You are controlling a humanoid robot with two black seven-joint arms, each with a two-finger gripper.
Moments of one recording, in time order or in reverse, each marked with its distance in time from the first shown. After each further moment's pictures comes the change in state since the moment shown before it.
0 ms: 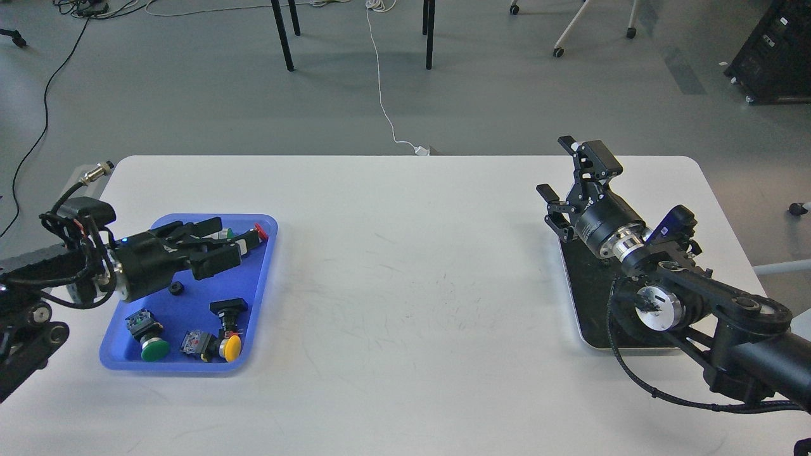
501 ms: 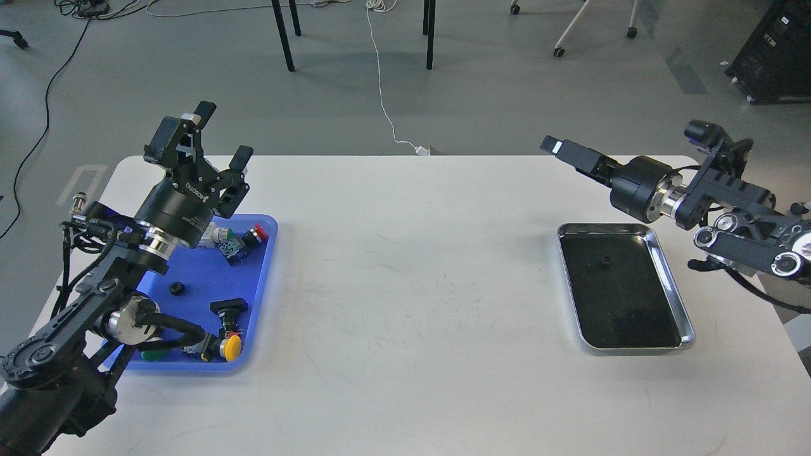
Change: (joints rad) left arm -0.002 -0.408 -0.173 0.110 -1.156 -0.065 0.003; right arm 0.291 -0.168 -0.374 0.043 -0.297 -0.172 0.000
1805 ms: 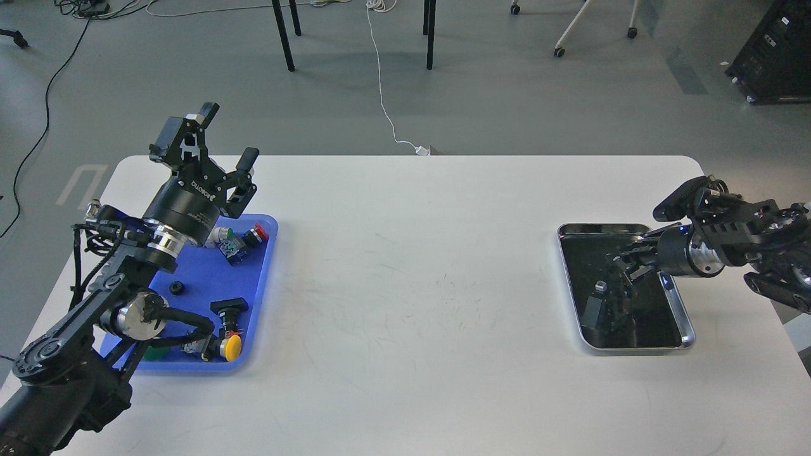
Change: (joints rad) left arm -0.036 -0.064 -0.013 0.059 -0.182 -0.006 0.066; right arm 0.289 0.108 -0.958 -0.326 -0.666 0.010 0.000
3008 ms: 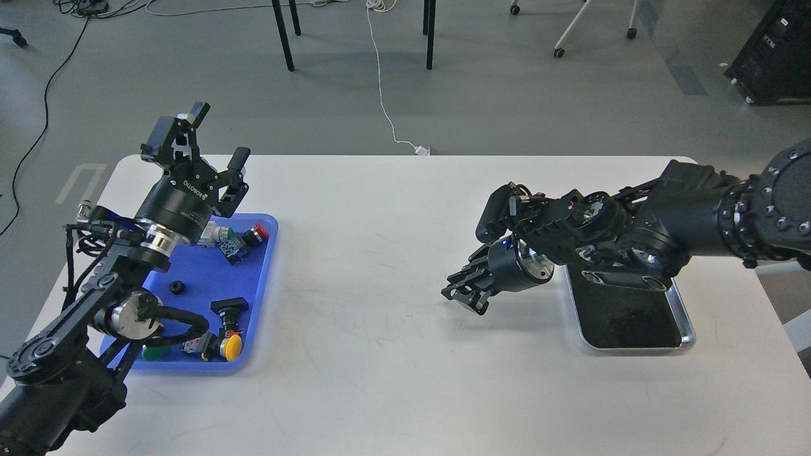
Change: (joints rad) left arm 0.000 0.010 -0.009 0.015 -0.006 0.007 -0.001; right arm 0.292 0.311 -0.040 0.334 0.038 0.004 0.000
